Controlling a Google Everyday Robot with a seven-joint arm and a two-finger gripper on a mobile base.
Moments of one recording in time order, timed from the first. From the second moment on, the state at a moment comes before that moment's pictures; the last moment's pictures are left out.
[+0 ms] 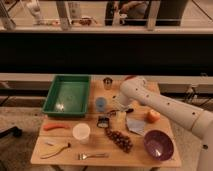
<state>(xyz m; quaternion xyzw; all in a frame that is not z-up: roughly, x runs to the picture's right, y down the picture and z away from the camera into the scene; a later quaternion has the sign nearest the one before) 0.061 0.126 0.852 -0.28 -0.19 -0.07 0.94</state>
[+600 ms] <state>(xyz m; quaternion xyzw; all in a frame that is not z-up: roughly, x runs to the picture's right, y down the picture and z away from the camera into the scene) 0.099 0.125 0.882 -0.28 -0.19 0.00 0.94</state>
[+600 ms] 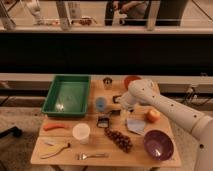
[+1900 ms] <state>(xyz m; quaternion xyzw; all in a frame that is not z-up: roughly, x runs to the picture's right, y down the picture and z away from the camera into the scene) 0.115 0.128 0.916 -0.29 -0.19 0.03 0.94</state>
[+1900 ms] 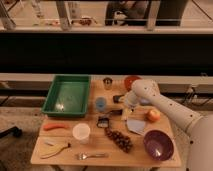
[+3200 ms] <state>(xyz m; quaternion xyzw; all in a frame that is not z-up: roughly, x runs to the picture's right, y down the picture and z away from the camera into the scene) 0.097 0.122 0.874 -0.28 -0.20 -0.01 0.94</state>
